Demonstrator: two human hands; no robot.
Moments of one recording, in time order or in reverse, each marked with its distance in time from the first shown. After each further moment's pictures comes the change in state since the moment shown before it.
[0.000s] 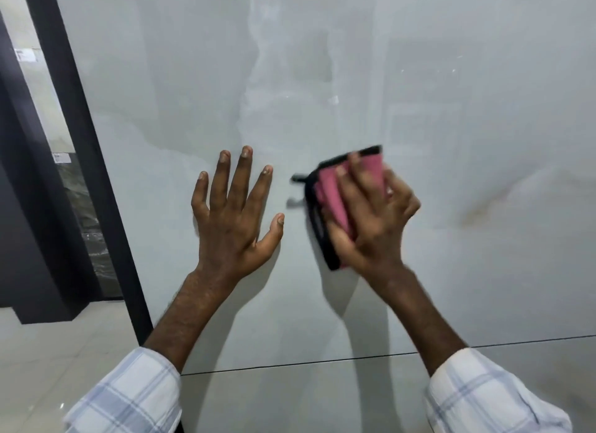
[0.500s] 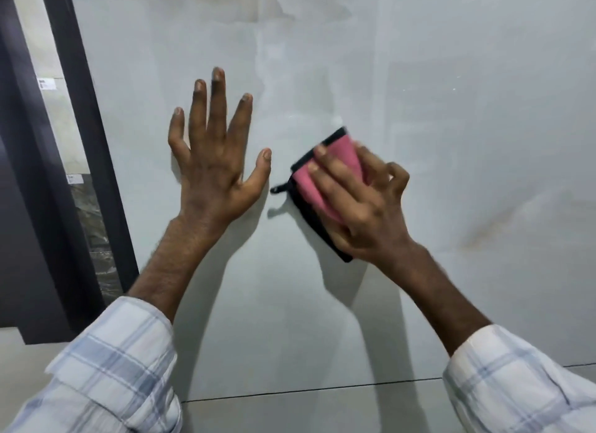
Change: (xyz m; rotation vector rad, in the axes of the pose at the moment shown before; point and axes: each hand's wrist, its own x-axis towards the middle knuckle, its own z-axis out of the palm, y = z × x) left_hand 0.107 -0.041 -0.018 0.055 0.072 -0.054; right_hand 0.066 0.006 0.000 -0.053 -0.063 -0.286
